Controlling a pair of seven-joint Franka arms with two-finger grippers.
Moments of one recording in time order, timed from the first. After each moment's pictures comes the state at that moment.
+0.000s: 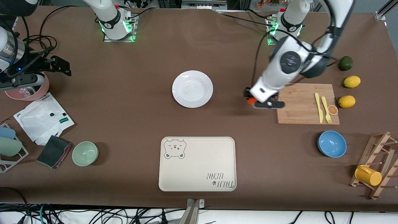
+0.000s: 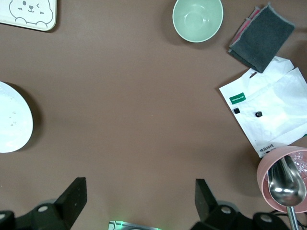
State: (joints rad) left arm 0.02 0.27 -0.55 -2.02 0.03 2.21 -0.61; right arm 0.08 0.04 -0.02 -1.60 0.00 1.53 -0.12
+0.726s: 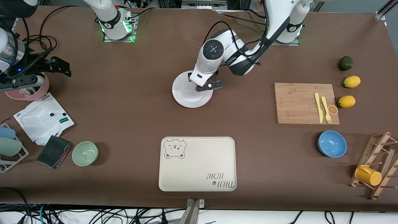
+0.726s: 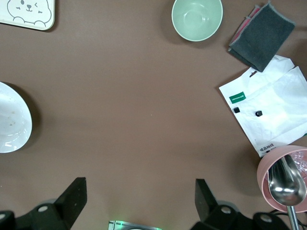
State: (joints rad) left arm -0.37 0.59 -0.54 -1.74 0.03 2.22 -1.15; right arm 0.08 0.05 -0.03 -1.60 0.00 1.53 -0.12
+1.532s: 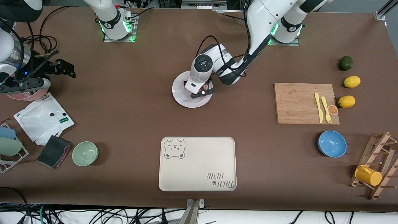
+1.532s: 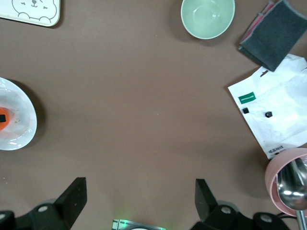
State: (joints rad) left arm -0.51 0.73 -0.42 -1.70 0.03 2.33 -1.17; right arm 0.09 0.07 -0.02 -1.60 0.03 1.53 -0.12
